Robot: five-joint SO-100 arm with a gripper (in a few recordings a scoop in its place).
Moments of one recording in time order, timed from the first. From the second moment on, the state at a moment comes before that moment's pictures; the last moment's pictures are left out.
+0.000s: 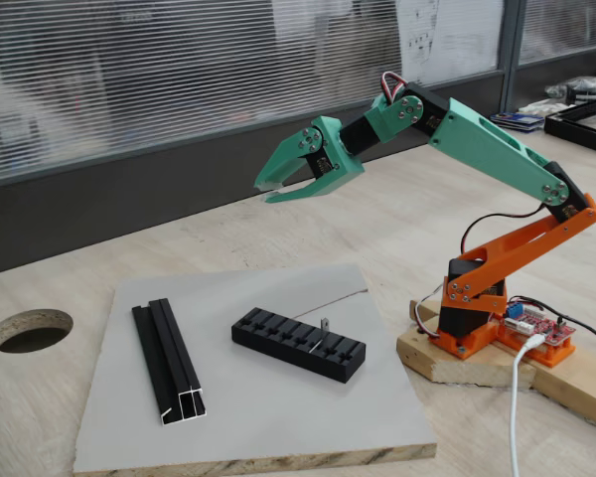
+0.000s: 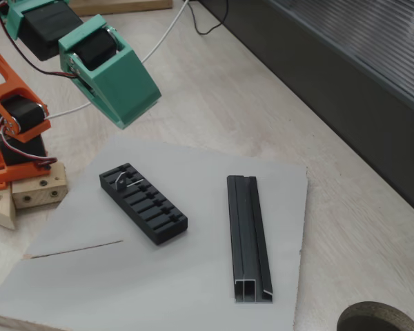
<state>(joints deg) 1.6 135.0 109.7 59.1 119.4</state>
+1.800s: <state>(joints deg) -0.8 135.0 117.2 81.5 119.5</state>
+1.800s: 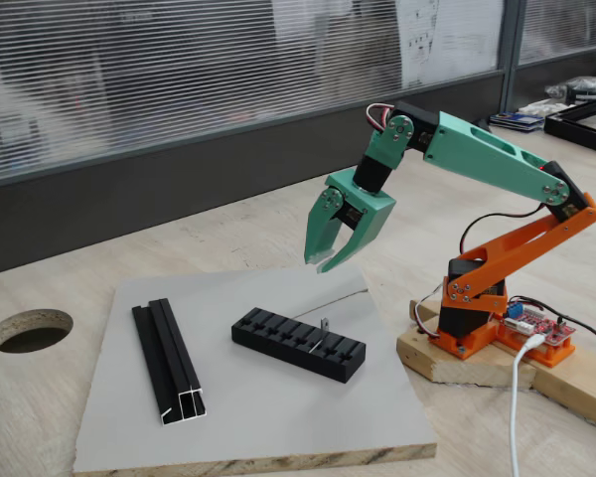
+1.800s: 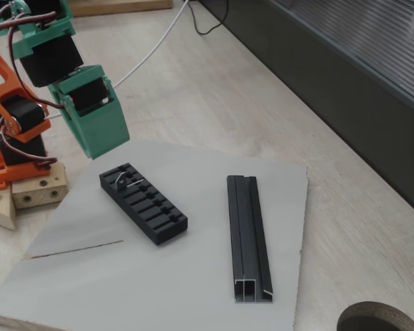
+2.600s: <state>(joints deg) -3.4 134.0 123.5 81.7 119.5</state>
